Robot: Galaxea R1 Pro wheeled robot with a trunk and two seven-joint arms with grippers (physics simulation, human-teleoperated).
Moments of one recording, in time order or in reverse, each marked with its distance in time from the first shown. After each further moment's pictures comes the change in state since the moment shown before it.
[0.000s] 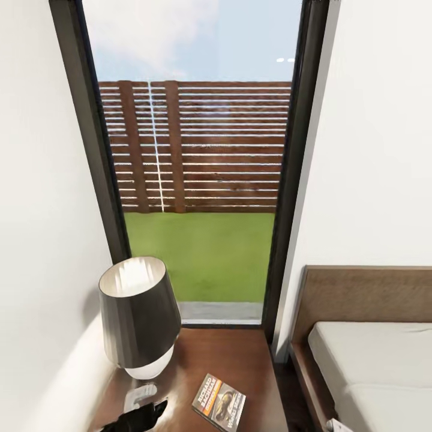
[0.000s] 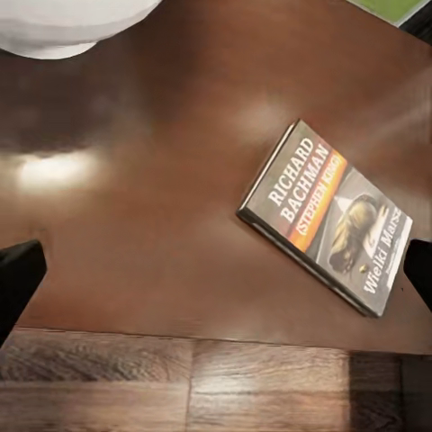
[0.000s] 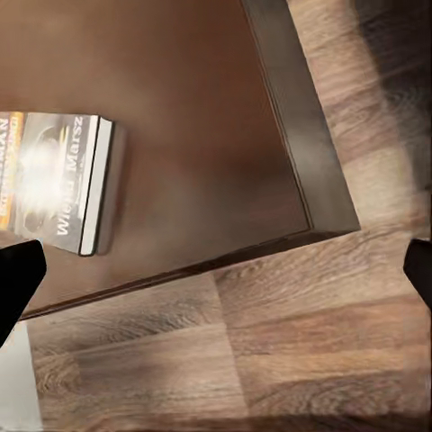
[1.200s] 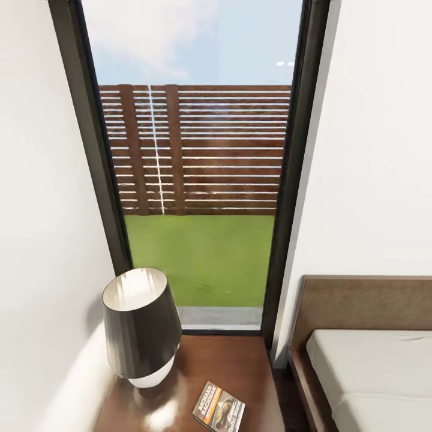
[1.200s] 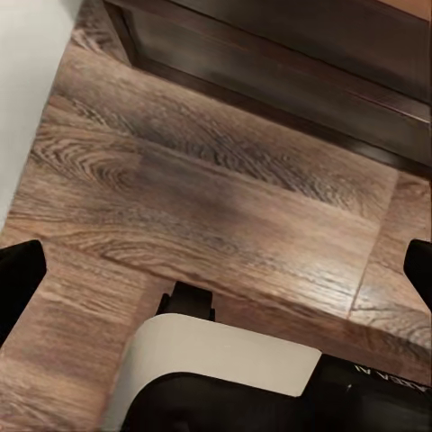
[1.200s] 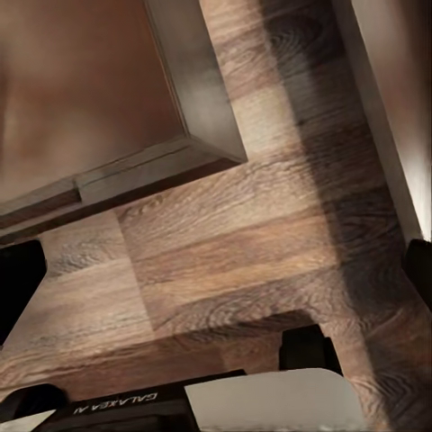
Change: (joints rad) left arm 0.037 0.020 0.001 0.637 0.007 -0.413 0.174; right arm 0.044 0.006 0.000 0.044 0.105 0.000 -0.195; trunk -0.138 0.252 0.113
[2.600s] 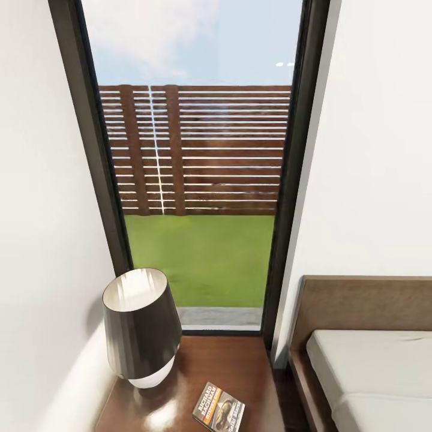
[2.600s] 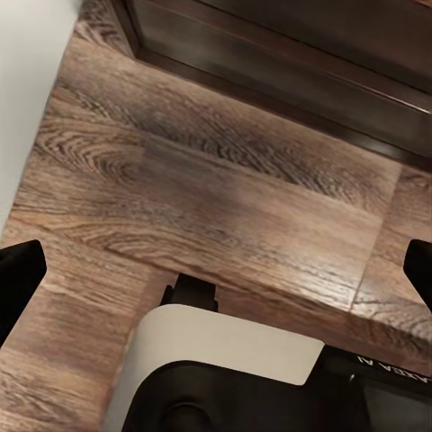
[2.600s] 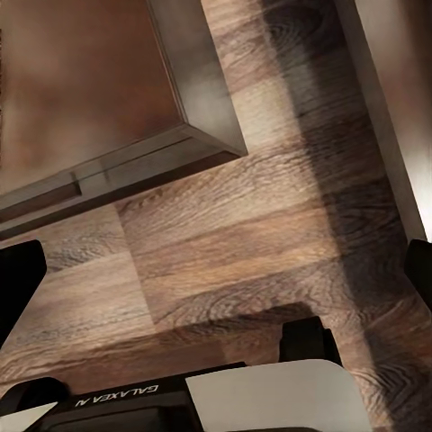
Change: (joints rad) left arm 0.011 0.002 0.001 -0.002 0.001 0.001 -0.001; right arm 0.009 0.001 -0.001 0.000 -0.002 0.001 0.002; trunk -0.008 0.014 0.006
